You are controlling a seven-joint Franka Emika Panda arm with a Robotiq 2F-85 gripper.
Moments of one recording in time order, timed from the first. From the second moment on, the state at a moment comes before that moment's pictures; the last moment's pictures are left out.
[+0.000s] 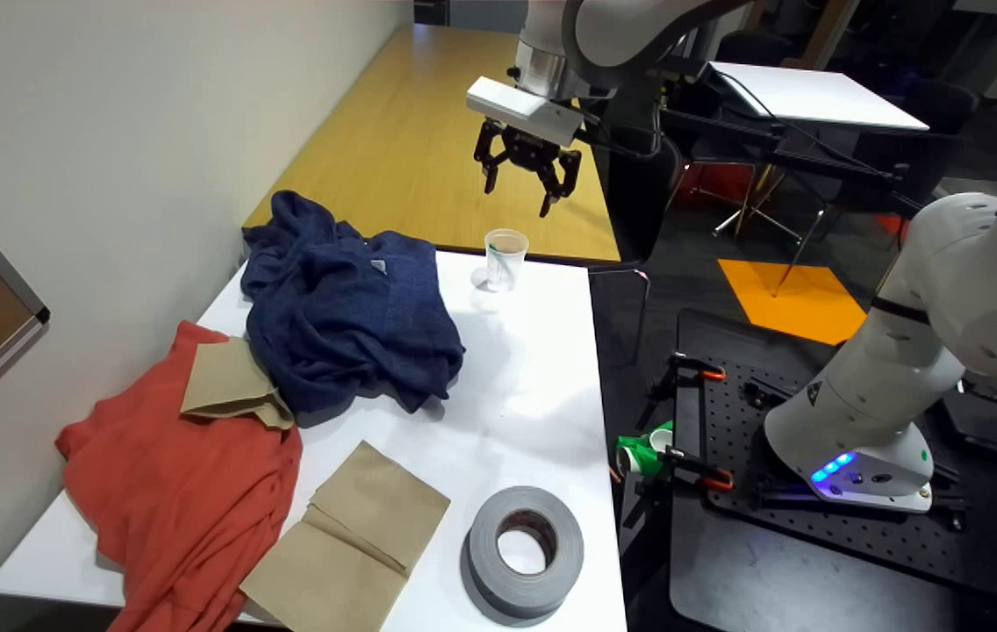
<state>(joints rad) -0.12 -0.06 -0.07 -2.25 0.06 2.30 1.50</state>
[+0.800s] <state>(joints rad) -0.17 0.18 -0.18 -2.15 0.18 2.49 1.50</state>
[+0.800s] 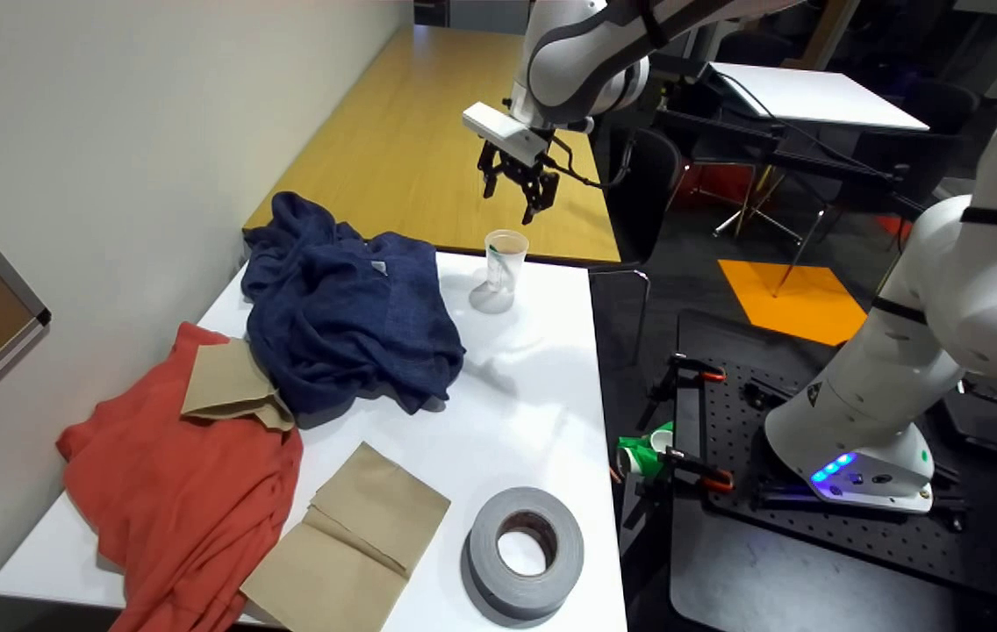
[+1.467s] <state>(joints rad) -0.21 0.29 -0.21 -2.11 0.23 2.52 1.48</state>
